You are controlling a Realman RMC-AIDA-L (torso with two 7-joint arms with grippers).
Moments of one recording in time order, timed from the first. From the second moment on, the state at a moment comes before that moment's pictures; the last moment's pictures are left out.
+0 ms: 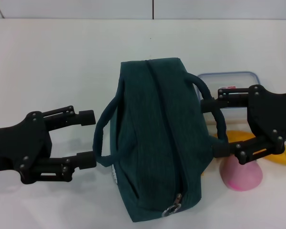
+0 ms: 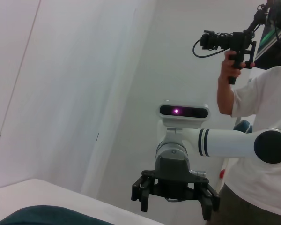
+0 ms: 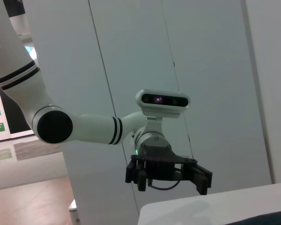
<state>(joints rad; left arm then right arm) -0.23 -2.00 0.93 0.84 1.55 2.02 -1.45 0.58 2.01 -0.95 -0.80 -1.73 -1.95 1.42</state>
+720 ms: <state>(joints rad) -0.25 -2.01 0.92 0.84 1.56 2.01 -1.49 0.56 2.01 -0.96 -0.80 -1.73 -1.96 1.43</state>
